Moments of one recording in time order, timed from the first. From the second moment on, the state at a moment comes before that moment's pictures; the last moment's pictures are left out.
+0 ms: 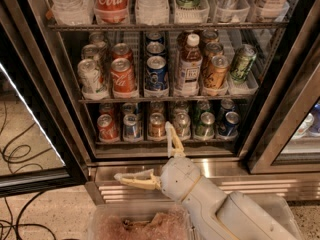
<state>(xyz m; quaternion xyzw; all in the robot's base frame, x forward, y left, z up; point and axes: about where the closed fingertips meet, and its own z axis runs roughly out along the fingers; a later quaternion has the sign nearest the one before) 0.453 0.029 0.790 -0.30 0.57 0.27 0.72</state>
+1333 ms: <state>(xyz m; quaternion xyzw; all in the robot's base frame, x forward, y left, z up) 0.519 0.028 0.804 -0.26 0.55 0.19 0.77</state>
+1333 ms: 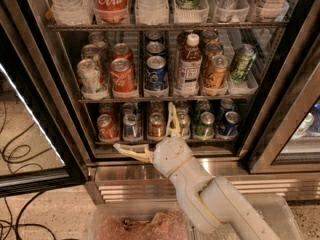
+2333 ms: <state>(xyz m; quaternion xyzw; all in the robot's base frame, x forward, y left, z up) 0.523 0.059 0.814 -0.29 0.51 0.23 0.78</state>
